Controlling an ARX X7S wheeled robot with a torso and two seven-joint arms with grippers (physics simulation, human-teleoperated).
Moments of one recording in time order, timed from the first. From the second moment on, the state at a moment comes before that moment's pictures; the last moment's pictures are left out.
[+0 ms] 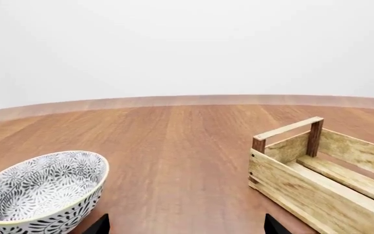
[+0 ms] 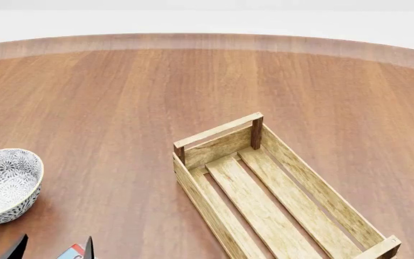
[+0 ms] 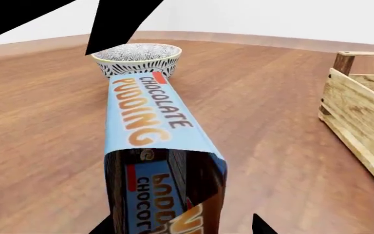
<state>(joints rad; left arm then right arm) -0.05 -0.21 0.26 0.01 -0.20 0.01 -0.25 0.25 0.02 -0.67 0.81 0.19 -0.48 -0.11</state>
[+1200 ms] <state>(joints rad) -0.06 -0.23 0.27 -0.01 -0.22 0.03 -0.27 0.32 0.19 -0.74 0.58 0.37 -0.36 0.05</state>
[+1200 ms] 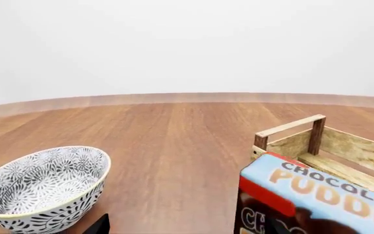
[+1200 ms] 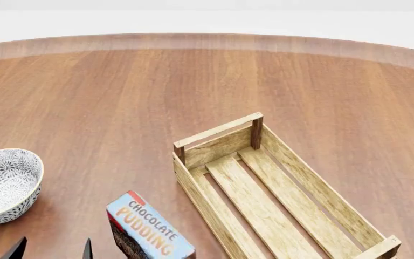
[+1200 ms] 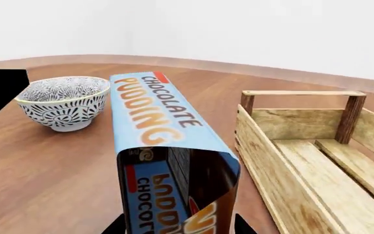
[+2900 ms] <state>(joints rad) -0.06 -0.23 0.30 -0.09 -0.26 0.09 -0.28 0.53 0.22 -0.53 0.97 0.43 -0.49 0.16</state>
